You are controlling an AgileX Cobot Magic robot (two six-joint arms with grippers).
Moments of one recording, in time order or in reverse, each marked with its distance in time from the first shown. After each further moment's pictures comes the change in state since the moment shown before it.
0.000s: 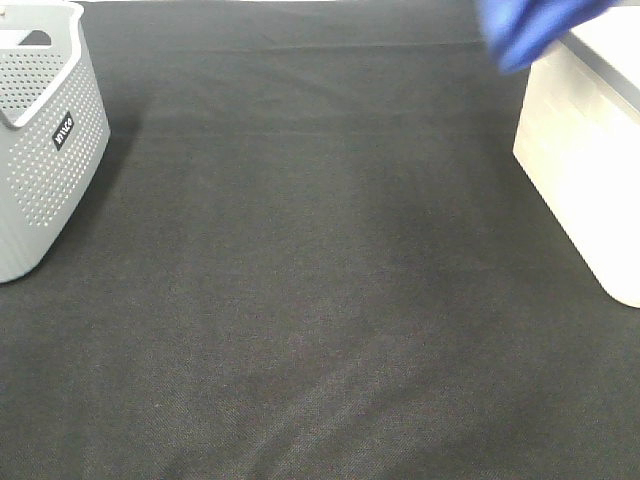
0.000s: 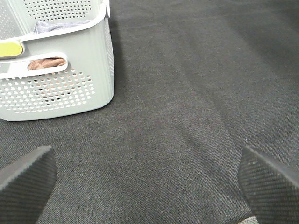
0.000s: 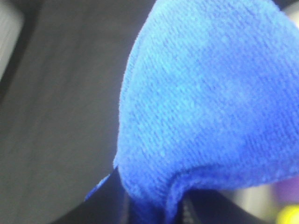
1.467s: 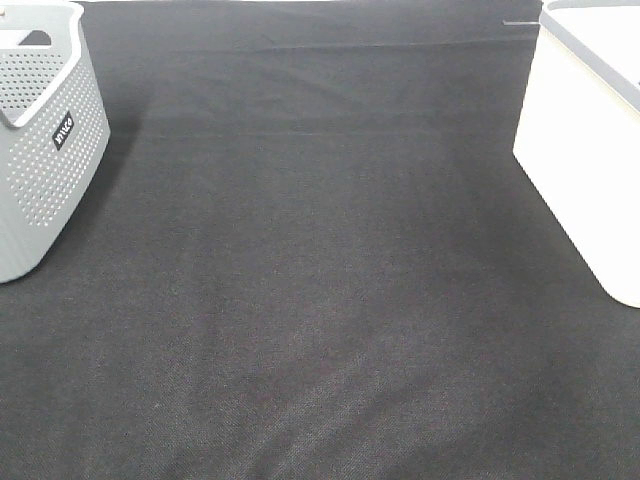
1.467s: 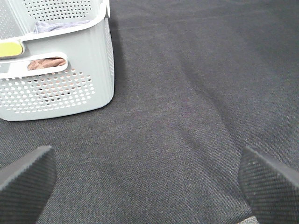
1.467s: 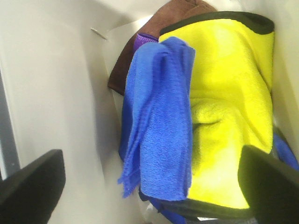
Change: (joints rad) left arm 0.000 0.000 0.000 0.000 0.000 0.000; right arm -0.204 0.171 0.002 -0.226 -0.002 0.169
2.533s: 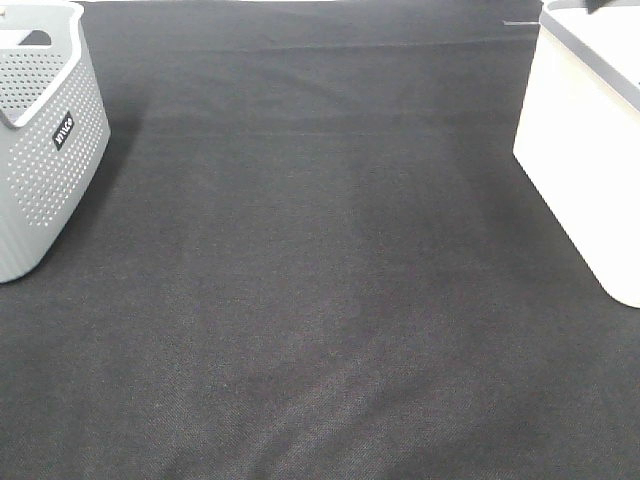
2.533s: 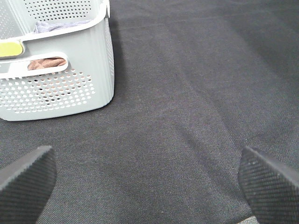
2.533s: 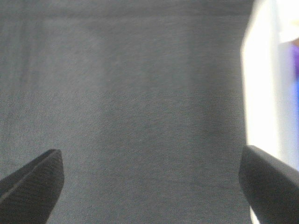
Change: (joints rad) left arm 0.000 0.000 0.000 0.001 0.000 0.000; right arm 0.471 -0.109 0.001 -0.101 0.002 0.225
